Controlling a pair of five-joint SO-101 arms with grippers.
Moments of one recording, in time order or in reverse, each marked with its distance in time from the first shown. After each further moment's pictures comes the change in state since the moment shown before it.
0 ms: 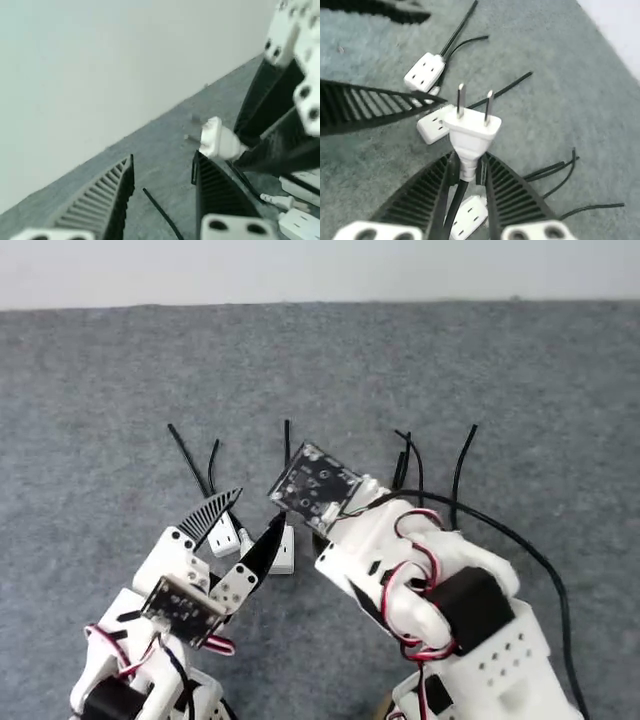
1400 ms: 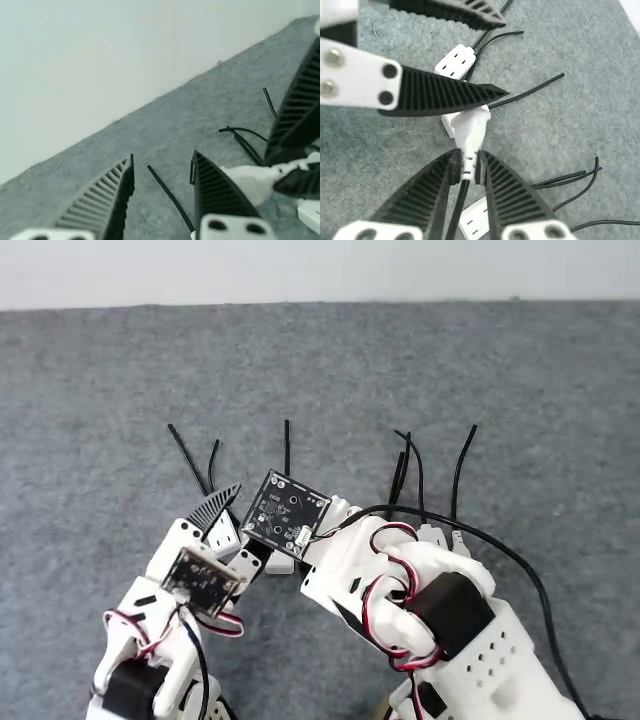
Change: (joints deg) left arm -4.1 0.0 10.5 -6.1 0.8; right arm -6.0 -0.1 2.0 0.5 0.1
